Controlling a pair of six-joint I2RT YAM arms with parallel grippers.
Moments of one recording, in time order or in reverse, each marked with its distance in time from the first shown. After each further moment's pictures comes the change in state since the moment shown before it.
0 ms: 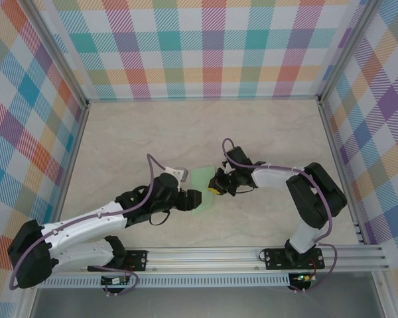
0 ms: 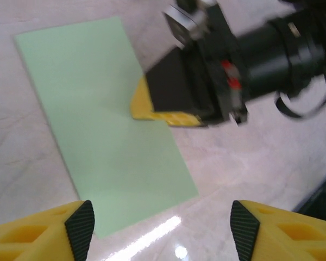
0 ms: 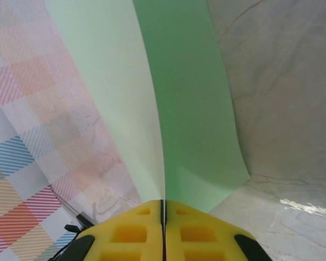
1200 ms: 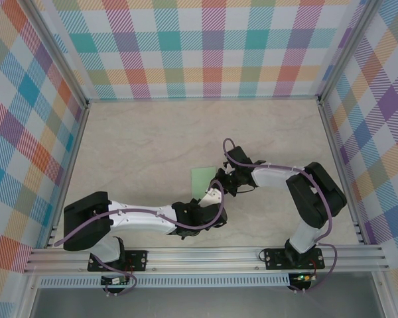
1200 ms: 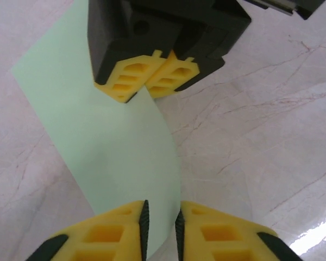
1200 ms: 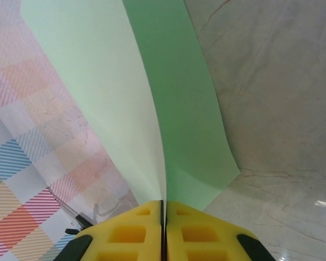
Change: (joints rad) left arm -0.334 0.501 0.238 -0.122 -0.548 0.187; right arm 0.000 0.004 0.013 -0.042 -0.003 0.003
